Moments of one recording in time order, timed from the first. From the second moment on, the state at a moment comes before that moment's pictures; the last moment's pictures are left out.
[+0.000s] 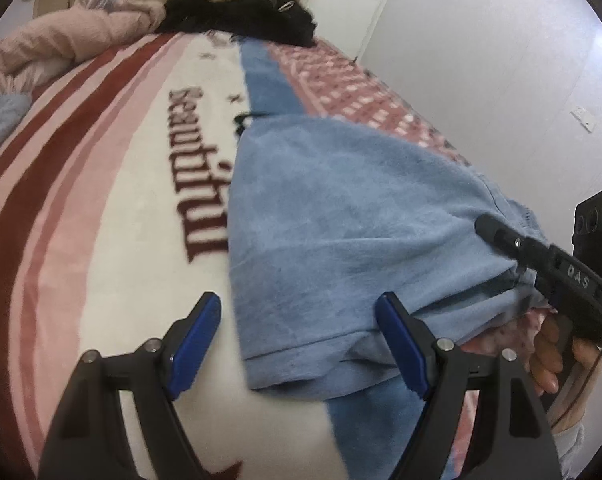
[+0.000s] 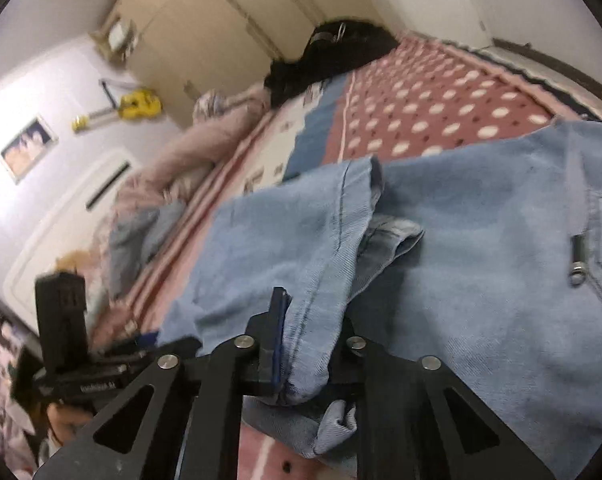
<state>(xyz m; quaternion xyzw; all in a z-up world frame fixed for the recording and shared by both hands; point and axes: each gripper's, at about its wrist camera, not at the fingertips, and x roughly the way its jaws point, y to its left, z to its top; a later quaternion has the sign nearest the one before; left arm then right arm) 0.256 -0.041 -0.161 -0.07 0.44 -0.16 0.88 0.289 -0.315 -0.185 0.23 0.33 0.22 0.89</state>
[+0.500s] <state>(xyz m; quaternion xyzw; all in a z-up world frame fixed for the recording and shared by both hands) 0.268 -0.065 -0.170 -0.03 0.46 -0.13 0.88 0.283 -0.336 -0.192 0.17 0.38 0.15 0.90</state>
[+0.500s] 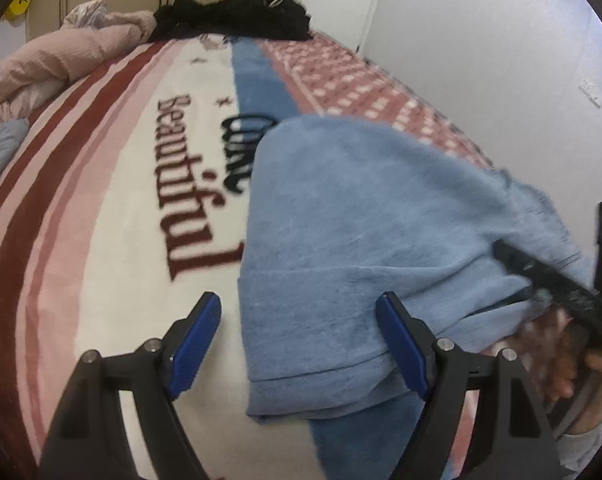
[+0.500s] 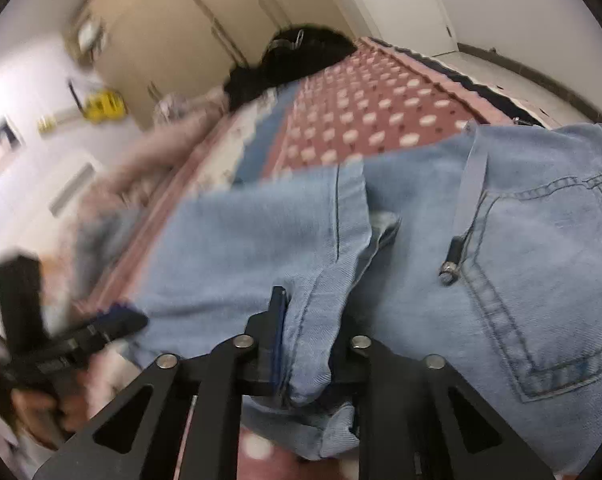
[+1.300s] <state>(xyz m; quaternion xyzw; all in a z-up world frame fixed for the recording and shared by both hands) 0.227 -0.071 -0.123 -0.03 0.39 -0.17 0.91 0.152 -0.565 -0.184 0.33 0.34 -0.03 0.88</state>
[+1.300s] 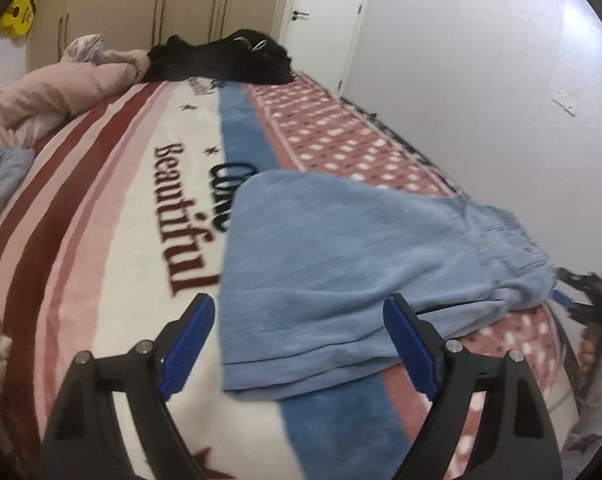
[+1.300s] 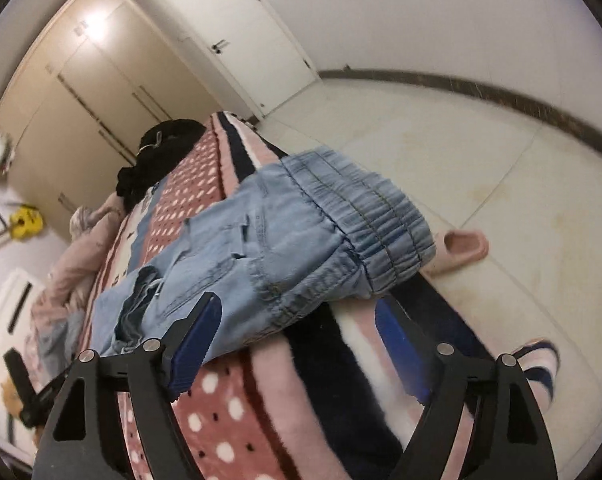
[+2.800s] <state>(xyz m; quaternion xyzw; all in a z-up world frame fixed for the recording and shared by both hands) 0.244 0.017 -0.116 -0.14 0.38 -0.14 0.90 0.264 -0.250 -0.090 -0.01 0.28 0.17 0.94</state>
